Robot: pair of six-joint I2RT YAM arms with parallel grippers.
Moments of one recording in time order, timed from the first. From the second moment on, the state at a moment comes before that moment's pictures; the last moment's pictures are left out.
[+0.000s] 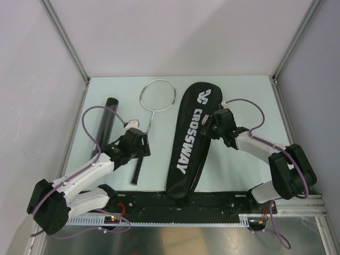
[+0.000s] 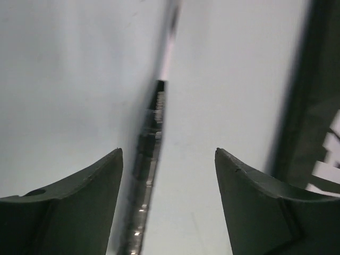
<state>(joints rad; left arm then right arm) -0.65 1.04 0.63 -0.46 -0.30 -0.64 0.47 1.46 0.79 -0.04 -0.02 0.80</state>
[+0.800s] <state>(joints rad) -0.54 1.31 0.60 -0.42 -0.23 -0.56 0.48 1.45 0.73 0.04 -0.06 0.81</state>
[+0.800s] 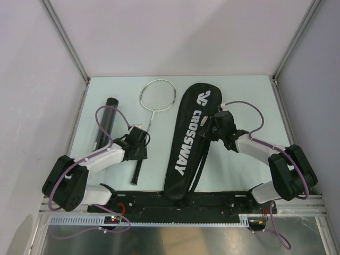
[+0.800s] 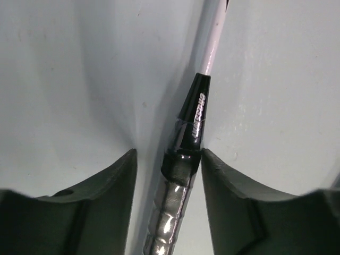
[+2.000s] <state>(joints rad) -0.86 0.98 0.70 -0.48 -0.17 -0.70 0.45 1.28 0.74 -0.09 -0.13 0.88</state>
